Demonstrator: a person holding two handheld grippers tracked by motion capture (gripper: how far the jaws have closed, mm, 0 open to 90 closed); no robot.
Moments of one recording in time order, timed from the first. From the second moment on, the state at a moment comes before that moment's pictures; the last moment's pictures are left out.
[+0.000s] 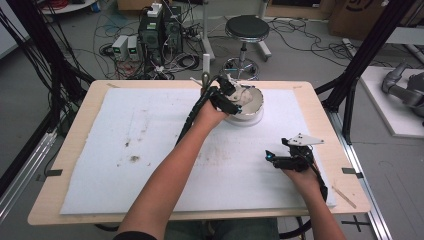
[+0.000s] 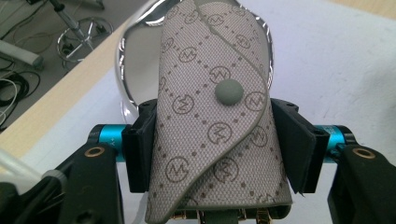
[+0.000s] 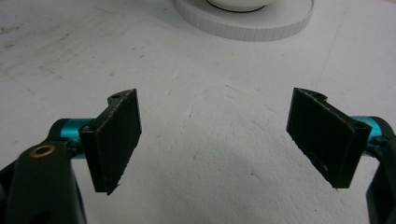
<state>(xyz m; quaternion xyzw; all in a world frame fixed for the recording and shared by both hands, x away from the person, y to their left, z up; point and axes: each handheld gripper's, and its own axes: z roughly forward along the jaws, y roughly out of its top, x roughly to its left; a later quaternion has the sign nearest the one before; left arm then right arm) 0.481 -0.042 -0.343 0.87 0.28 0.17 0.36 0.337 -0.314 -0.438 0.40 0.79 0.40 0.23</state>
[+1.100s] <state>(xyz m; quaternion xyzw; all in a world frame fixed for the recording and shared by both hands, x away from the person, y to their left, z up) 0.515 -0.075 -0.361 0.88 0.28 0.19 0.33 0.341 -0.311 -0.441 0.40 0.80 0.39 0.23</state>
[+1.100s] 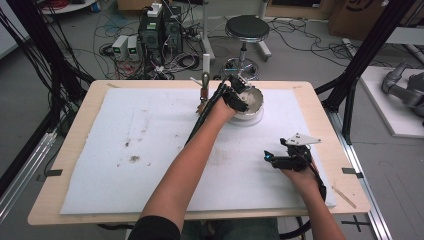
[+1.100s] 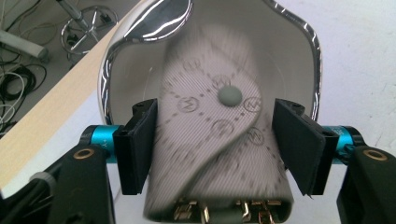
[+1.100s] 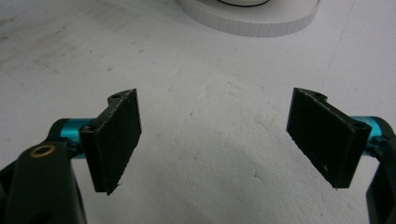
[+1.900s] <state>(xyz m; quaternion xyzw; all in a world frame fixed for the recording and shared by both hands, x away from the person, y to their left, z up) 0.455 -0.009 -0.340 0.87 0.26 0.19 0.38 0.338 -0.310 -0.437 0.39 0.80 0.40 0.23</state>
